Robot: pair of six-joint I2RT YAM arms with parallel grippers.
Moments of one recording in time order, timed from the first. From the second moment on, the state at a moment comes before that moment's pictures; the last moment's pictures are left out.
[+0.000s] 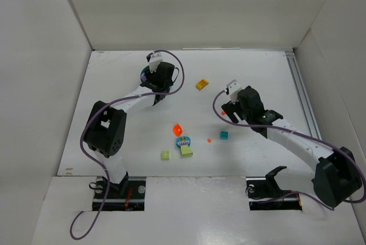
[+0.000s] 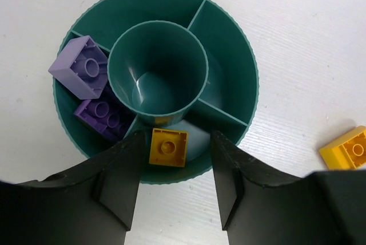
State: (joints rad) left arm -0.50 1.76 1.21 -0.07 -0.60 -0.54; right arm 0.51 1.20 0.75 -0.23 0.32 -0.32
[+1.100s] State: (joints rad) left arm -0.55 0.78 0.66 -0.36 -0.45 -0.88; right arm 0.62 2.14 1.72 -0.38 0.36 0.65
